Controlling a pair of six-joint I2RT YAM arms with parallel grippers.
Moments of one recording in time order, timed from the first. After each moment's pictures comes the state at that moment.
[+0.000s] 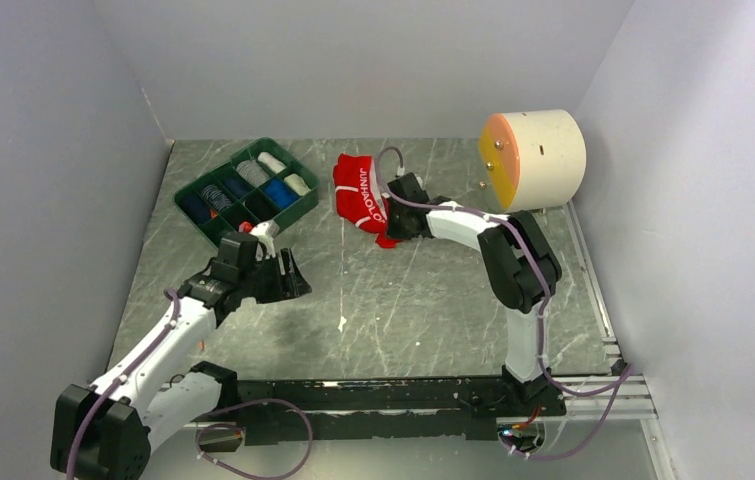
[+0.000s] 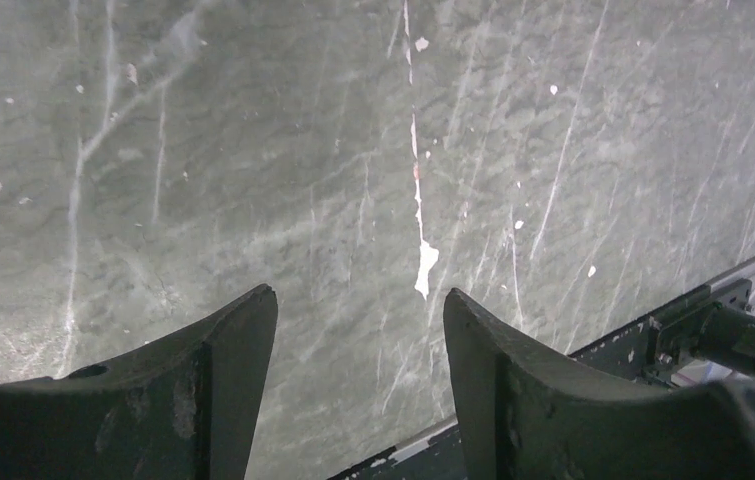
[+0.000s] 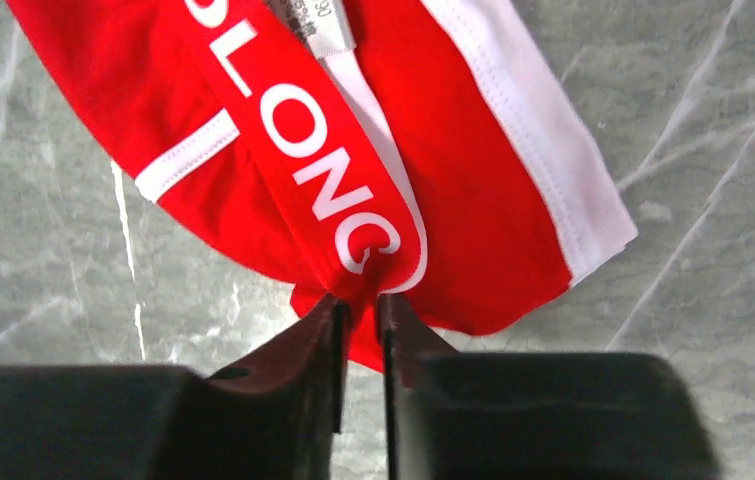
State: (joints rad) left arm -0.33 0.96 0.61 -0.44 0.26 -0.51; right arm 0.55 2.00 1.33 -0.23 0.05 0.55
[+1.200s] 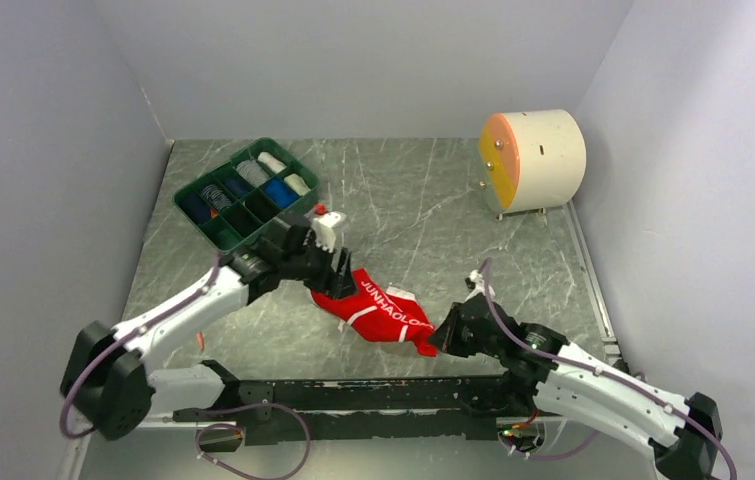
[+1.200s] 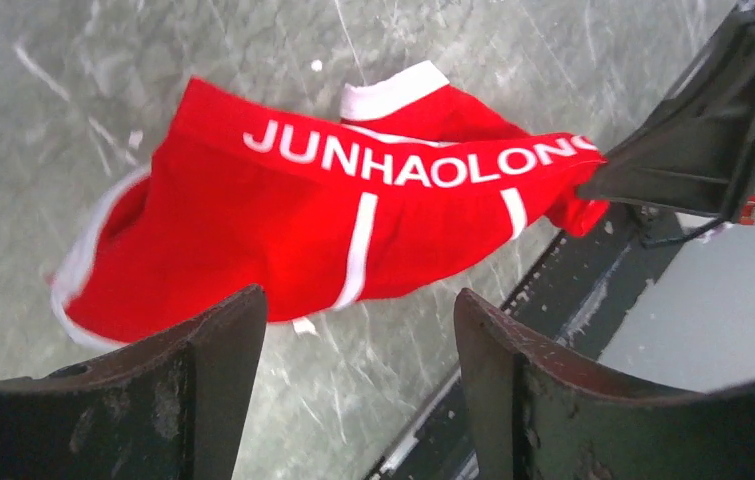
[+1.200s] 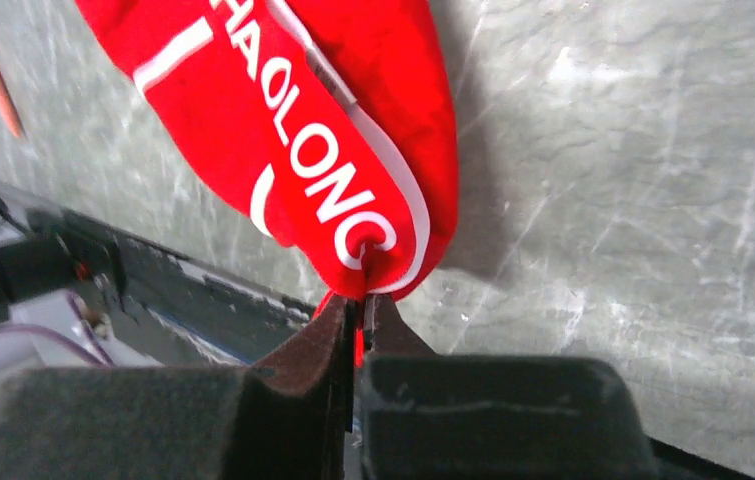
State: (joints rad) left arm -0.61 1.14 0.80 -0.36 0.39 -0.28; right arm 0.92 0.62 0.36 -0.55 0.05 1.01
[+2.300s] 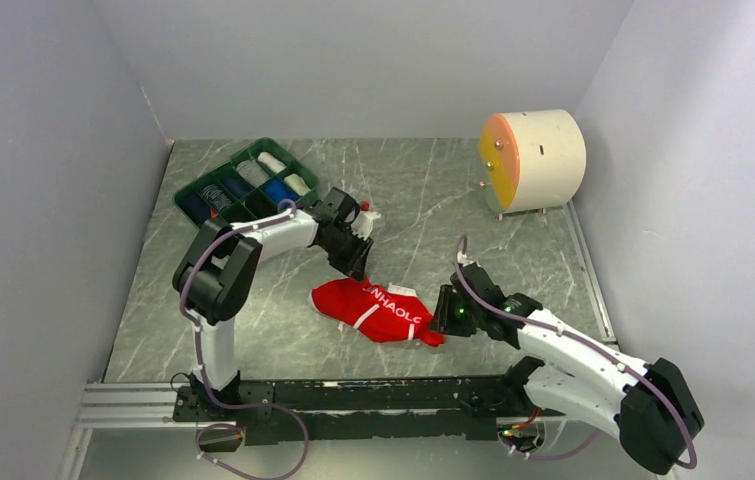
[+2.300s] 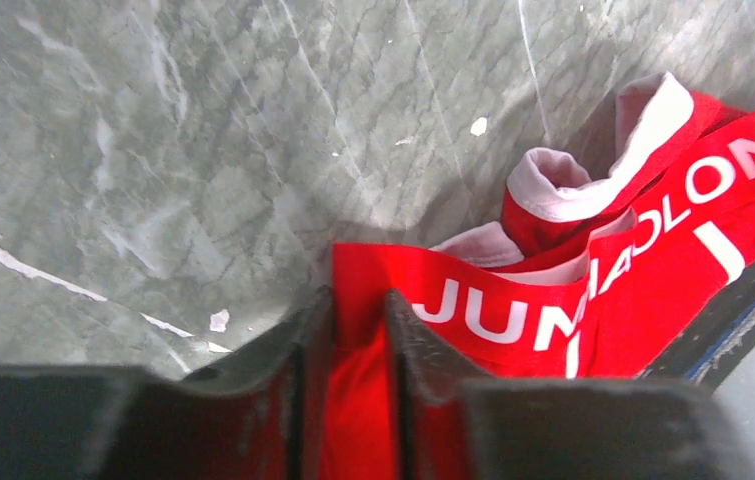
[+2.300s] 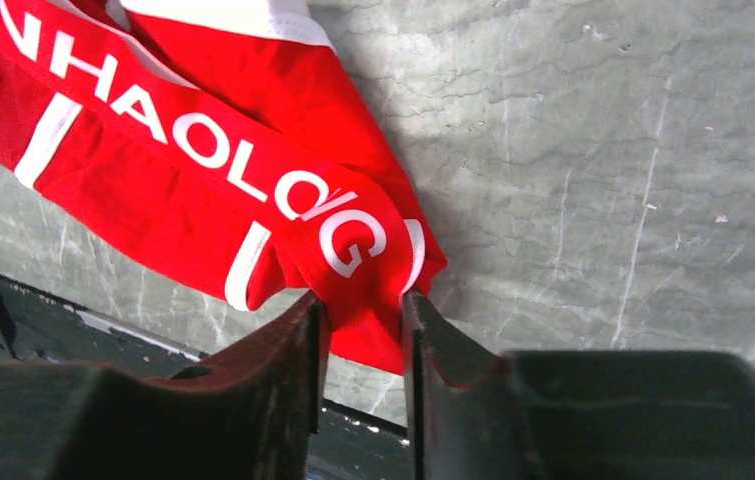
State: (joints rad) left arm -0.58 1.93 1.26 -0.51 0.48 0.03; right arm 0.66 0.94 0.44 -0.47 -0.05 0.75
